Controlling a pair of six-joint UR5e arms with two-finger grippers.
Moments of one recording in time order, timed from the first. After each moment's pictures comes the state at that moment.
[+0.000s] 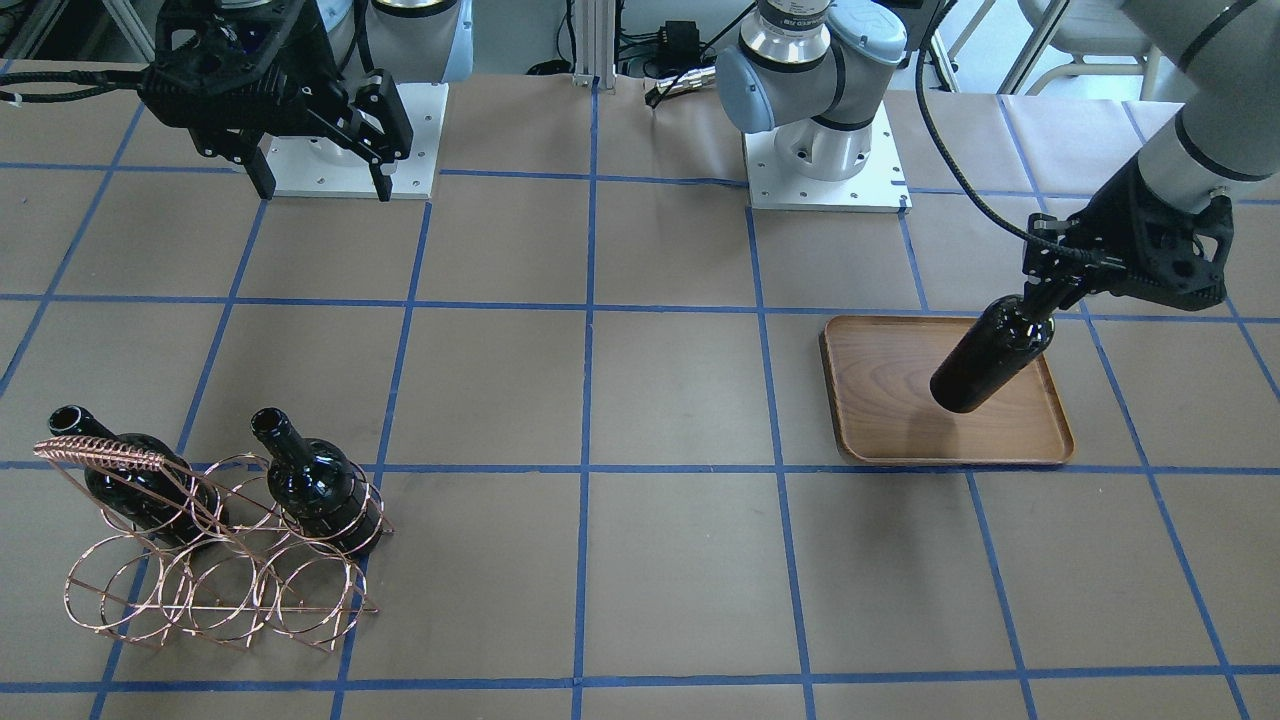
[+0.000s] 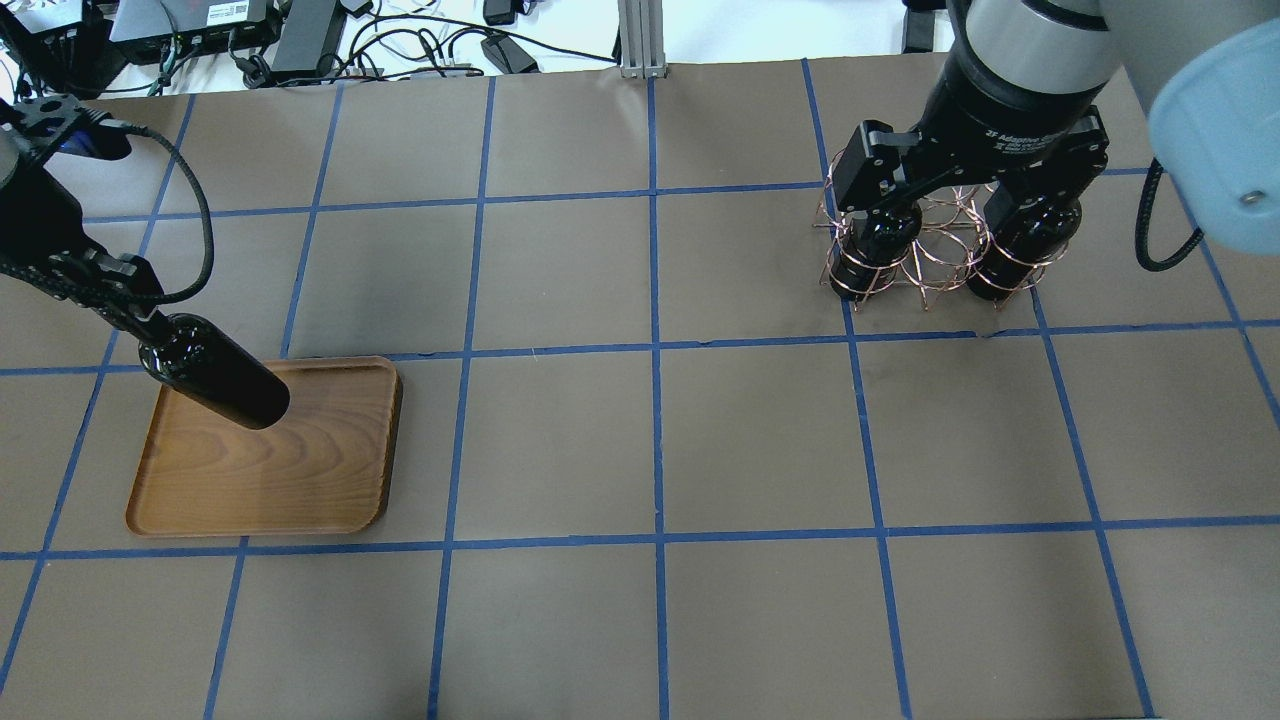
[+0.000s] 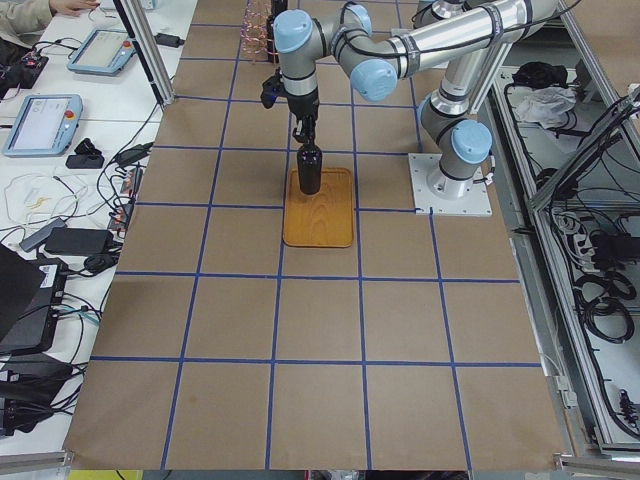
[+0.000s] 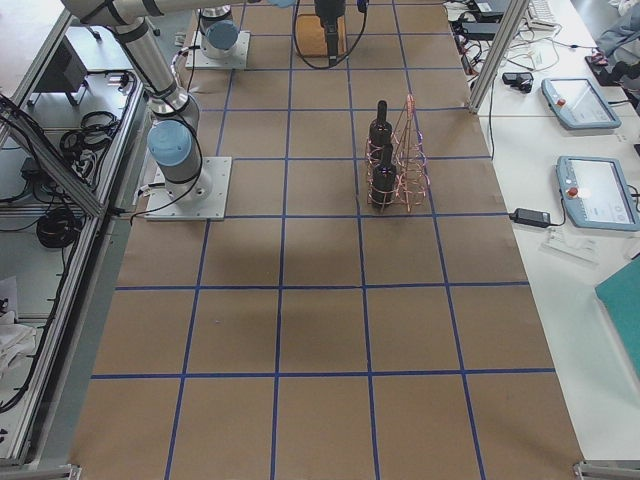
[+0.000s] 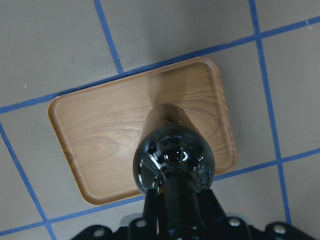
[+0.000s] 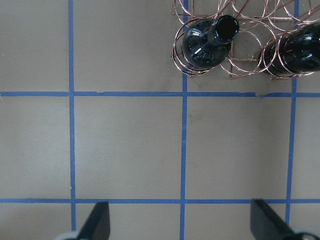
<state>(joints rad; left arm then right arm) -1.13 -1.57 -1.73 -1.49 1.62 0.70 1.65 -1.66 1.57 -1.56 -1.58 0.06</state>
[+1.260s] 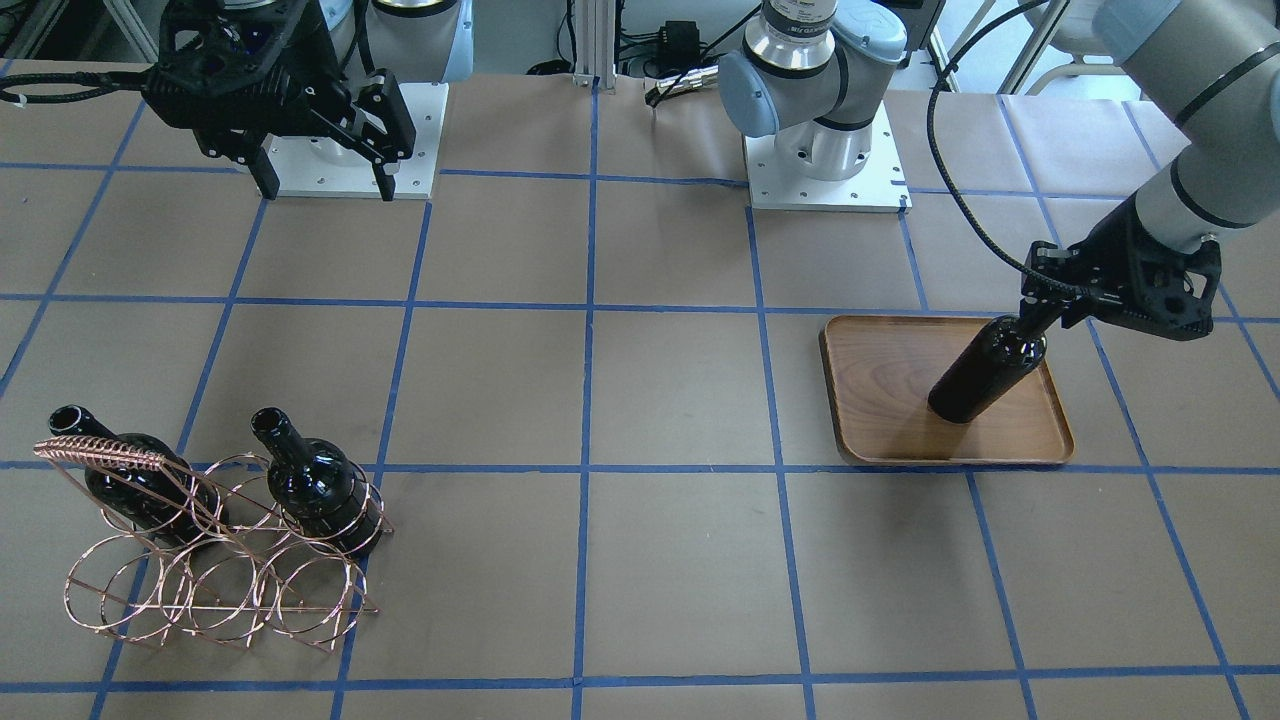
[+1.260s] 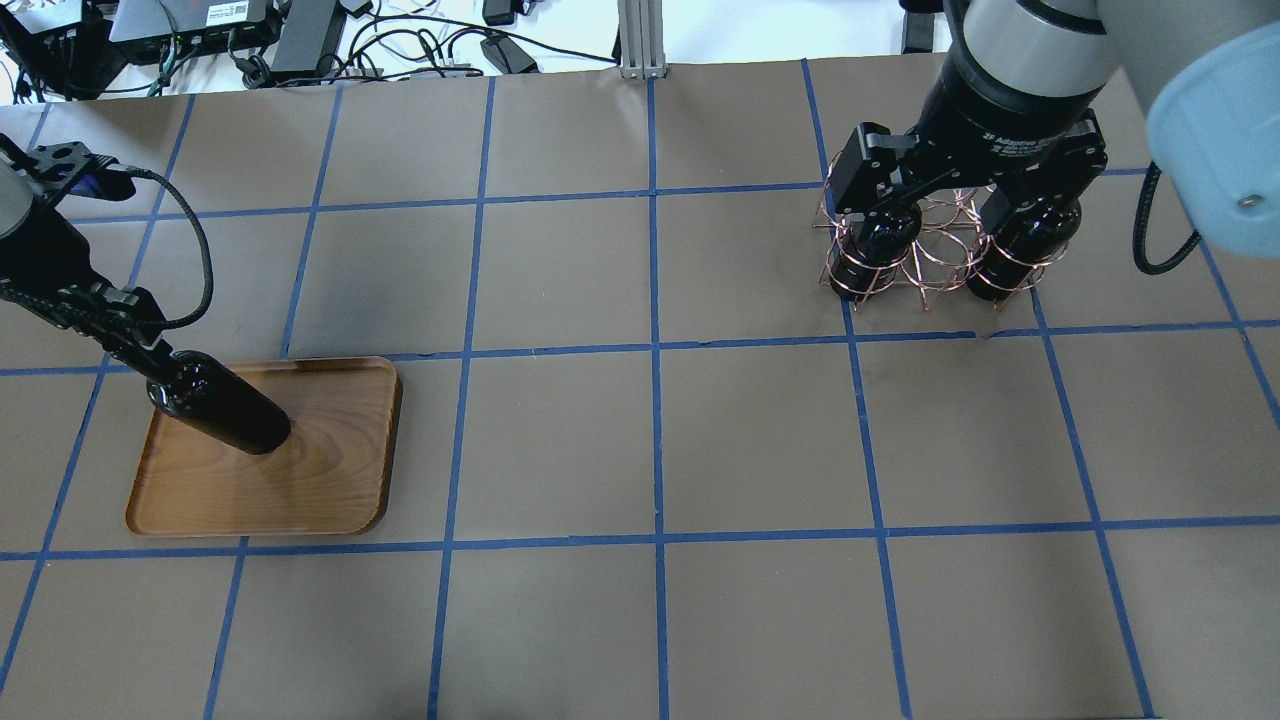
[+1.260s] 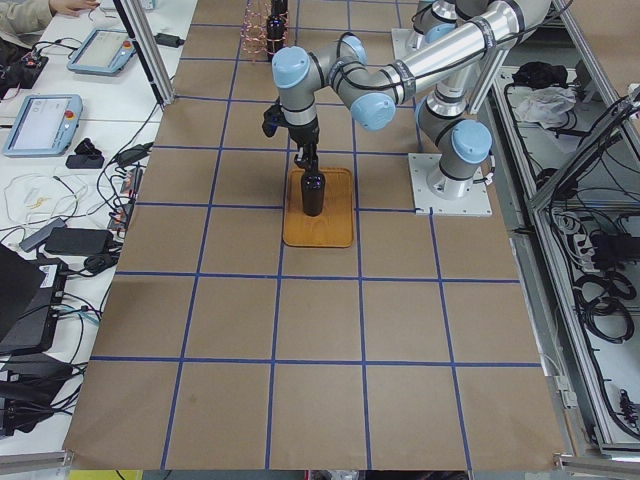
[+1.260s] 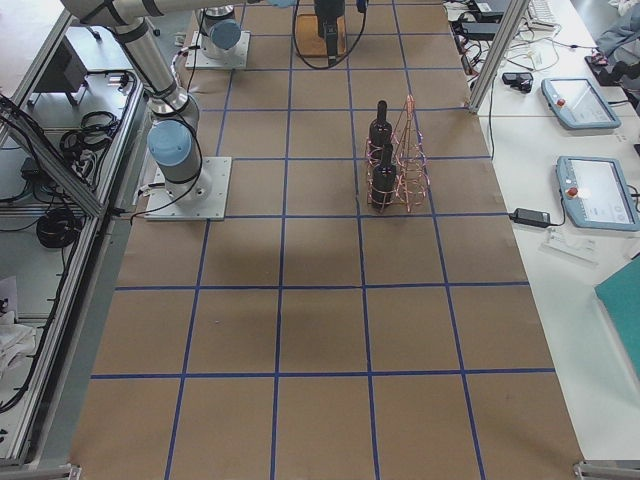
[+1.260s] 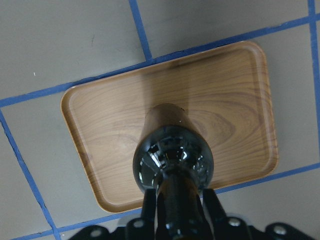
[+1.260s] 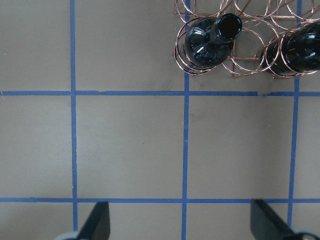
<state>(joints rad) -1.10 -1.61 -1.77 -1.46 1.63 0.71 1.65 -1.66 1.57 -1.56 -1.58 0.06</state>
